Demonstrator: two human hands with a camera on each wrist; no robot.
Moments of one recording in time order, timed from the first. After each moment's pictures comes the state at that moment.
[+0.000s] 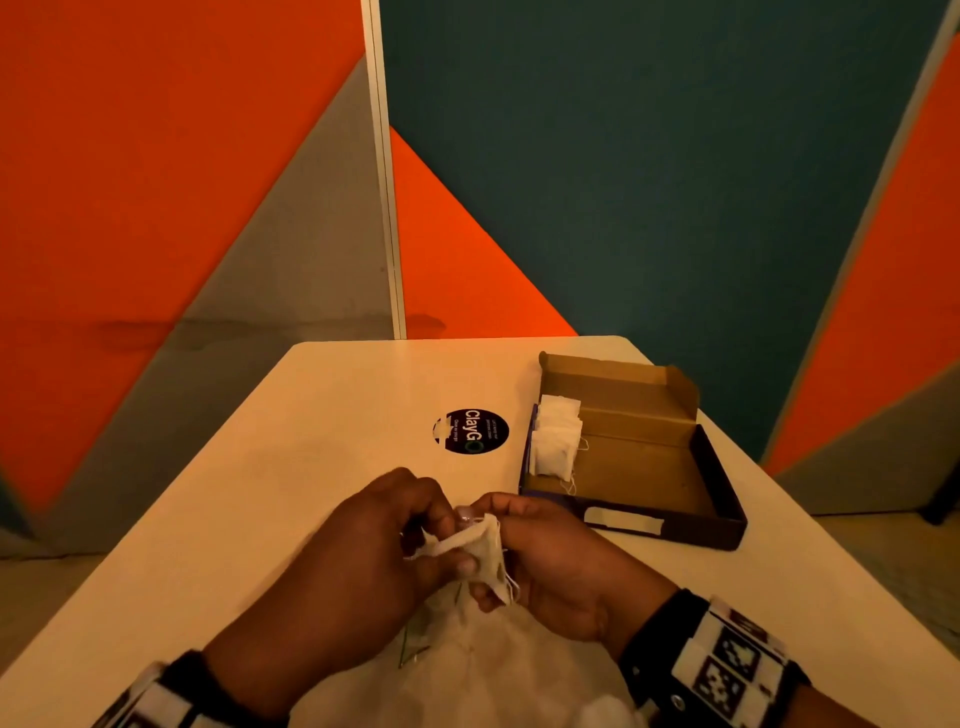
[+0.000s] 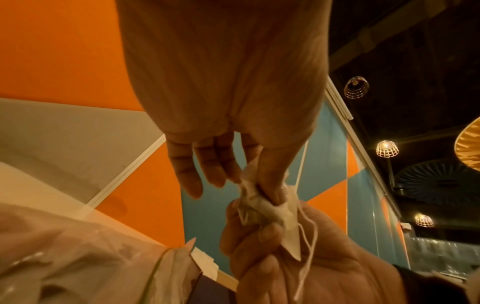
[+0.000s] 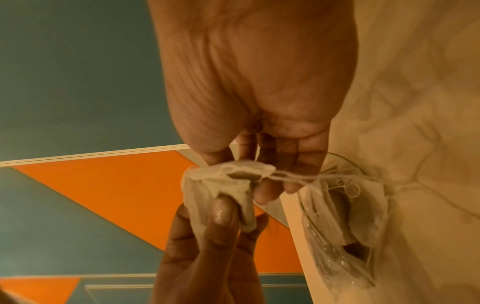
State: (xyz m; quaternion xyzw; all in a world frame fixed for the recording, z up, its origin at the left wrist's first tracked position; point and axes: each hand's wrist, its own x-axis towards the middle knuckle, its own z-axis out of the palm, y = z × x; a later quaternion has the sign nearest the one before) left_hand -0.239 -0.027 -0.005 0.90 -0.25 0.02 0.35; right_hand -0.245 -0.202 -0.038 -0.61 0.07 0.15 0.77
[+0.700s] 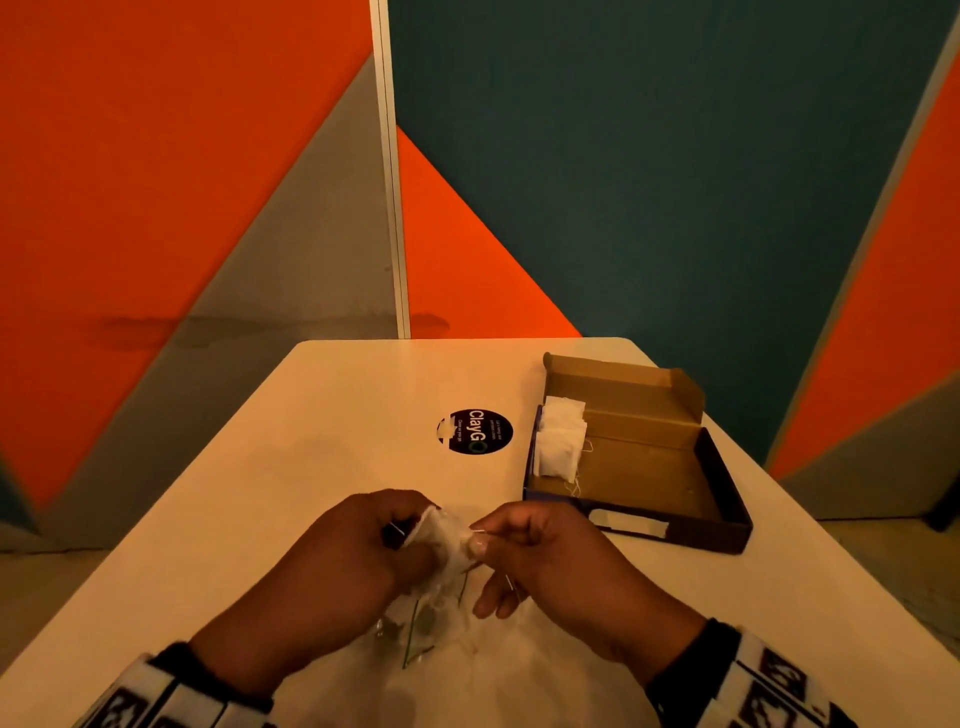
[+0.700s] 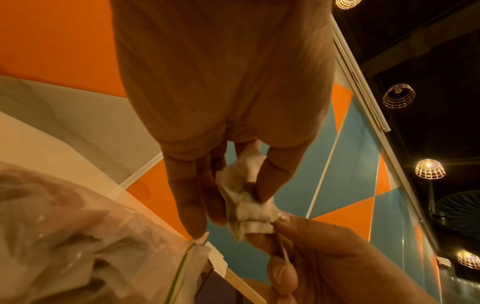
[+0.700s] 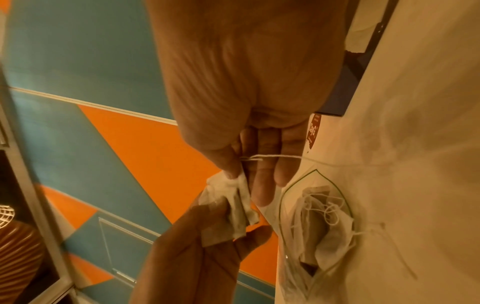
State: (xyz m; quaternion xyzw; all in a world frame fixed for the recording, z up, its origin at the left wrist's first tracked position) left_hand -0.223 -0.013 -0.012 0.87 -0.21 -0.10 0.43; right_hand -0.260 -0.206 -0.040 -0.77 0.01 0.05 0.64
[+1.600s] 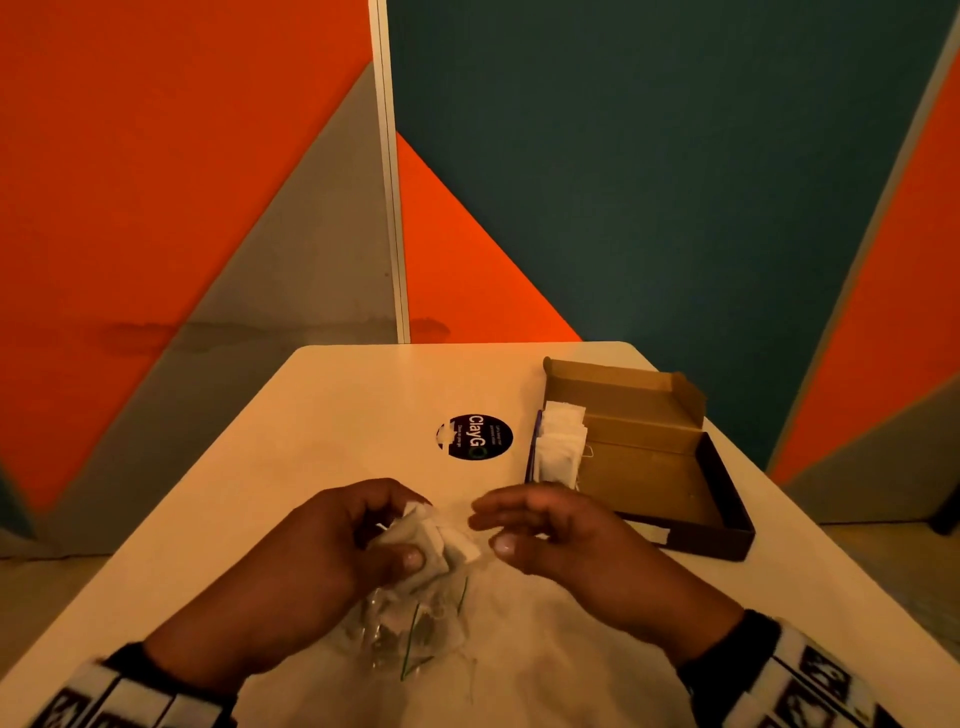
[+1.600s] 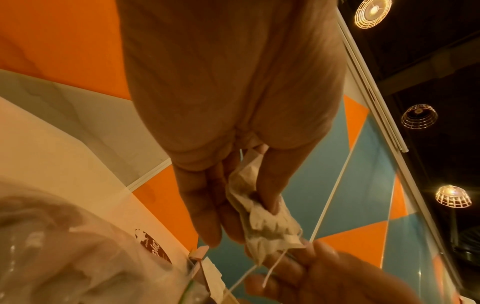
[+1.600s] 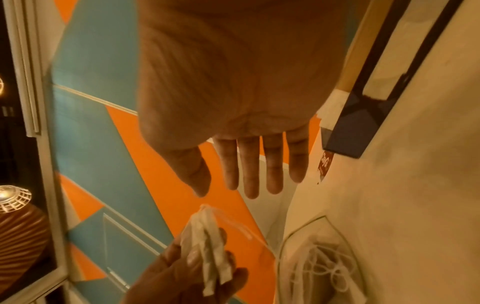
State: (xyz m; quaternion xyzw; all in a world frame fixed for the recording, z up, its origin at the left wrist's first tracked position) left_hand -0.220 0.003 0.003 0.84 -0.22 -0.15 0.48; right_hand -0.260 -0.235 -0.027 -0.84 -0.08 0.03 0.54
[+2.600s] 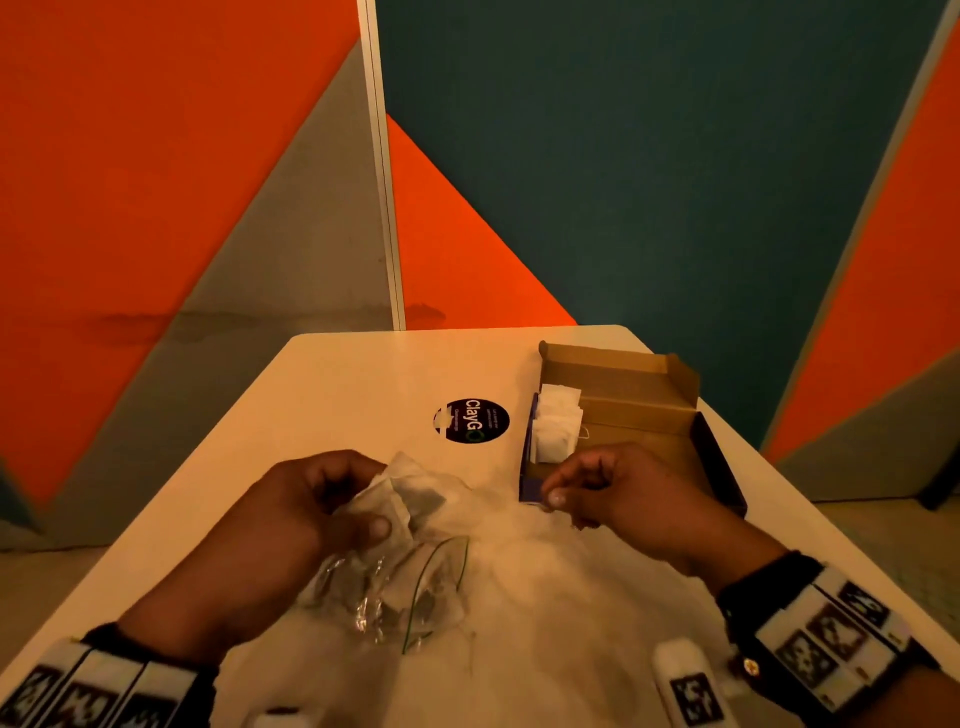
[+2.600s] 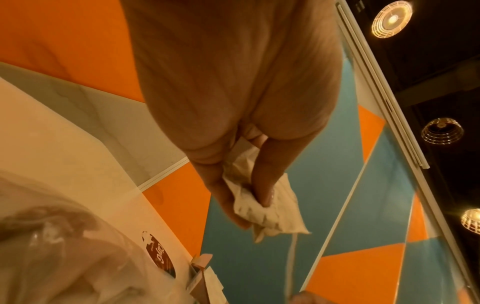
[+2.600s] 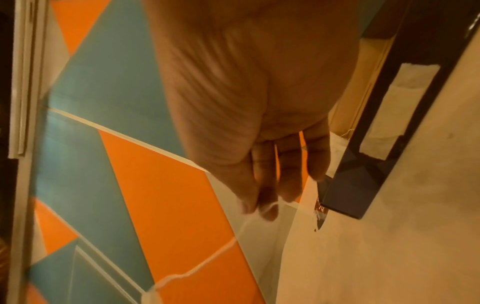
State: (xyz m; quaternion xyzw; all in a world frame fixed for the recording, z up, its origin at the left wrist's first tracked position) left_hand -0.216 0.017 0.000 0.80 -0.19 -0.10 0.56; right_hand -0.256 -0.272 -0.016 -0.86 0.02 -0.01 0.51
